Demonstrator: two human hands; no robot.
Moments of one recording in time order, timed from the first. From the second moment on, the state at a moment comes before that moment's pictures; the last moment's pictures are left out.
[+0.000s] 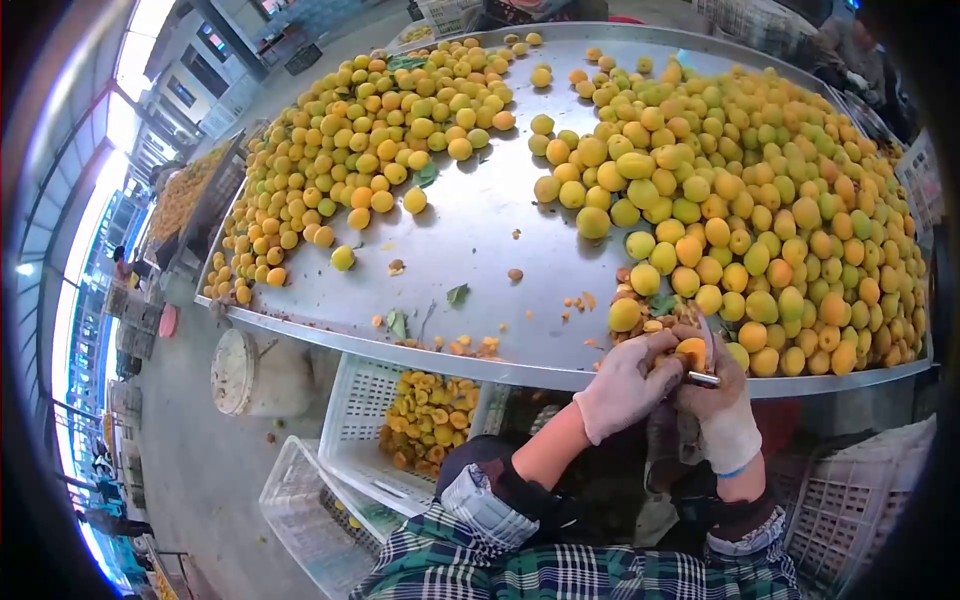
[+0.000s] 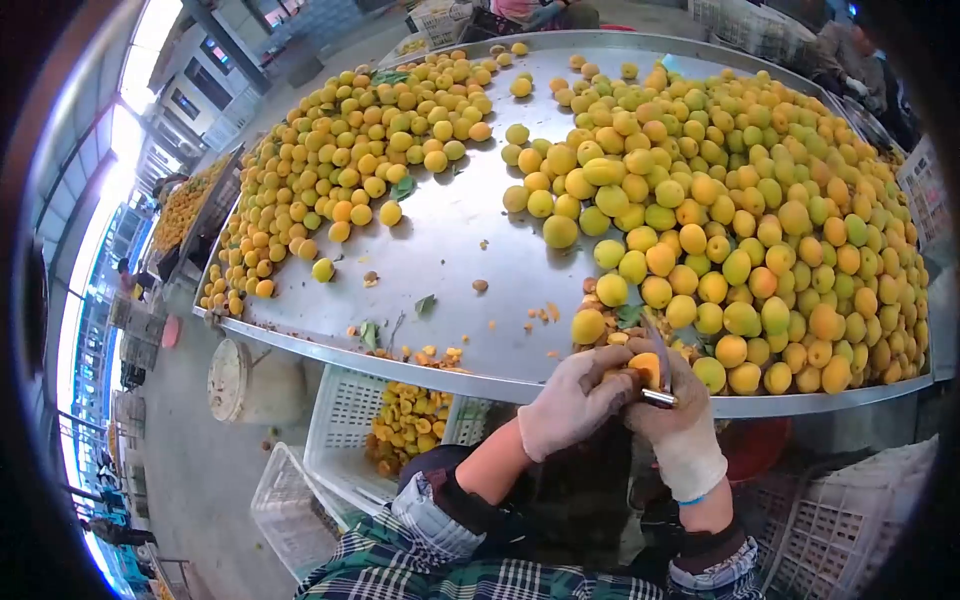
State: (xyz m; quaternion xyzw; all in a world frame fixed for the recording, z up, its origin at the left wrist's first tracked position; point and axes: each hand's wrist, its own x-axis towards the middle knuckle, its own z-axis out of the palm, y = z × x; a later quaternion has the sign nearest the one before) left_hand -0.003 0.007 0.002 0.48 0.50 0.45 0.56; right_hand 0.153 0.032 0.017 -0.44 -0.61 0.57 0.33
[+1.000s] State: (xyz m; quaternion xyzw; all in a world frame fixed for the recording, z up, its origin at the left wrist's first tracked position) left_hand 0.015 0.011 0.013 0.16 0.37 0.63 0.66; right_hand 0.143 0.010 0.010 -0.33 -0.74 0.42 0.40
